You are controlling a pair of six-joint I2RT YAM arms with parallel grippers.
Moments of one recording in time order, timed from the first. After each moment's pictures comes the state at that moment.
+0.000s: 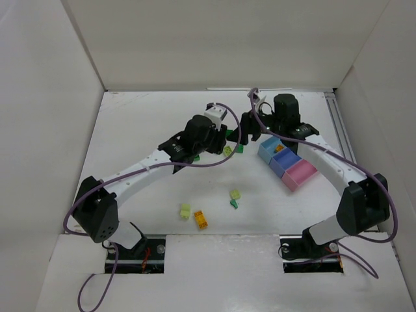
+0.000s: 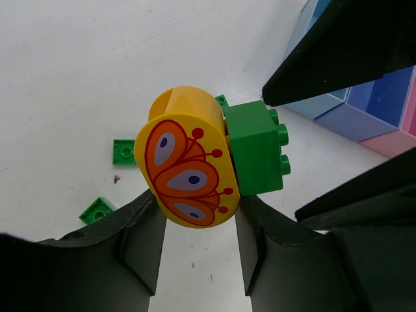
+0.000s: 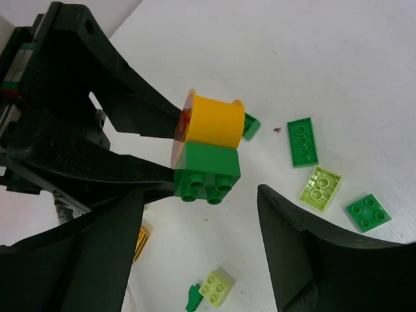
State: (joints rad) left arm -0.76 1.46 1.14 -0.17 -0.10 -0.22; right arm 0.38 1.47 1.19 -0.15 -0.74 0.18
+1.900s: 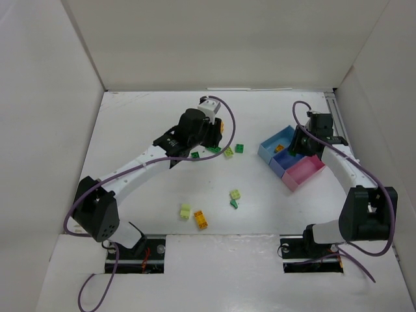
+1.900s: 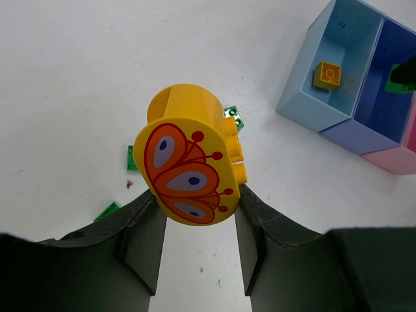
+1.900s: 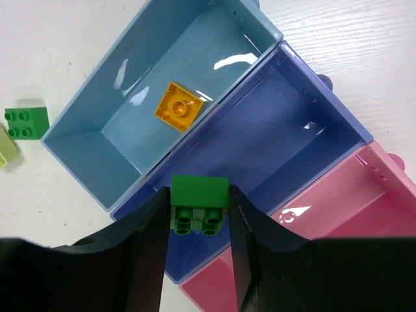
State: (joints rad) left arm -0.69 1.47 1.17 -0.18 -0.05 -0.23; right arm 0.00 1.39 0.98 -0.45 -0.06 0.25
